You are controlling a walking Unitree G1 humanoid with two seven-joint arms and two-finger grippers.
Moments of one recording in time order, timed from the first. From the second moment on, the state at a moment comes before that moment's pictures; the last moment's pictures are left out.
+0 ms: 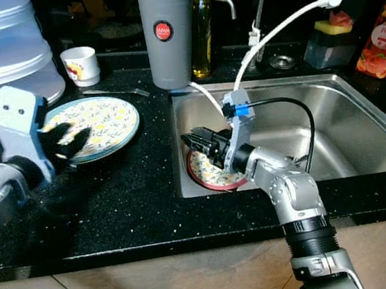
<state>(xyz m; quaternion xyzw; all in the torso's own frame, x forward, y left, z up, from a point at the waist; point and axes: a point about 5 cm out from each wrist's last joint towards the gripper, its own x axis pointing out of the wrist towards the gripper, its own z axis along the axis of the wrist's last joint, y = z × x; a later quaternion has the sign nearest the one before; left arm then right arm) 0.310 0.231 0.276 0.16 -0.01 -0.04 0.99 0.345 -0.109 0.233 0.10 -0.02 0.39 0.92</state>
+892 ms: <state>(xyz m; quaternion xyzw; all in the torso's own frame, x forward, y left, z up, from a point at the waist) 0.346 0.201 0.268 0.16 0.00 -0.23 0.96 0.343 -0.096 0.223 0.04 -0.01 0.40 0.92</state>
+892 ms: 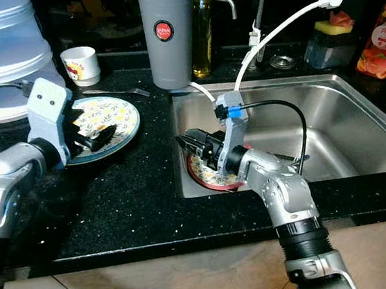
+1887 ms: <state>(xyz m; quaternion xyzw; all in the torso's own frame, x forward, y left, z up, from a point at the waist) 0.351 0.204 0.249 0.23 0.07 -0.22 0.94 0.336 -0.080 0.220 0.02 -0.03 0.45 0.89</state>
